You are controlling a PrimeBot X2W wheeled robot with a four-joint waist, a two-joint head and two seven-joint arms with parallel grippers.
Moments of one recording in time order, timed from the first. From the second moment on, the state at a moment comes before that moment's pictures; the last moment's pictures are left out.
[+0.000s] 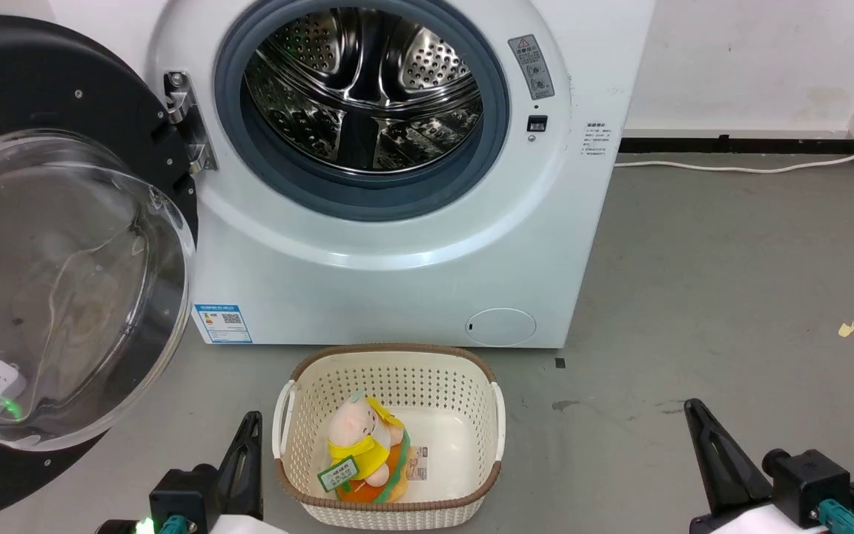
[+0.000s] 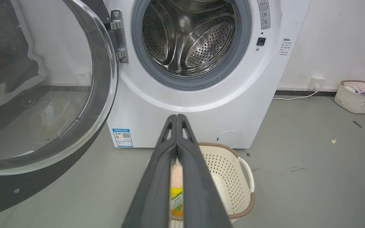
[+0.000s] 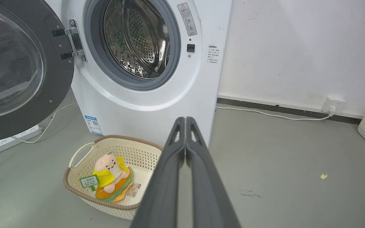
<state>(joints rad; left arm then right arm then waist) 0.08 0.05 -0.04 0.07 -0.09 0.00 -0.15 0.07 -0.06 -0.02 0.04 0.03 0.13 -0.15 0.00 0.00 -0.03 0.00</state>
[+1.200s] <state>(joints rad) 0.04 0.05 -0.02 0.03 -0.04 0.00 -0.06 0.05 -0.06 -0.01 0.02 0.02 0.13 -0.06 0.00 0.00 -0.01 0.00</state>
